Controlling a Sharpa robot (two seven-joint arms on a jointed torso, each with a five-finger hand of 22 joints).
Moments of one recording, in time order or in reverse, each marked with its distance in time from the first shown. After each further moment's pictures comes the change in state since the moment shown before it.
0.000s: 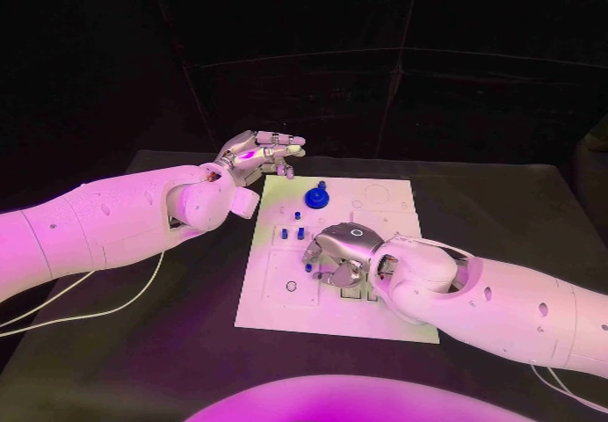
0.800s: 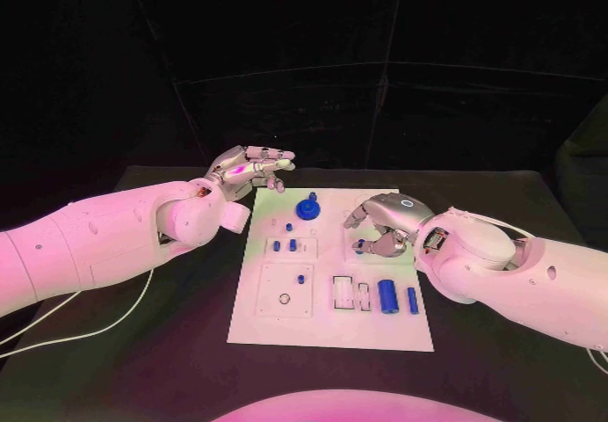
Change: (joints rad) left arm 0.000 -0.001 -0.005 -0.003 0.000 0.005 -0.003; left_hand 0.000 0.000 -0.003 -0.003 0.000 0.000 0.000 0.004 0.000 0.000 0.000 0.000 0.000 0.000 0.000 0.000 -0.001 0.000 0.000 0.000 -0.004 0.000; right arm 0.112 -0.197 0.017 0.055 0.034 -0.051 -0.078; right_hand -0.008 0.000 -0.098 -0.008 -0.007 -0.044 -0.037 0.000 0.001 -0.065 -0.011 0.020 -0.001 0.000 0.000 -0.020 -0.046 0.000 -0.003 0.003 -0.020 -0.031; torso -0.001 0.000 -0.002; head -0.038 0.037
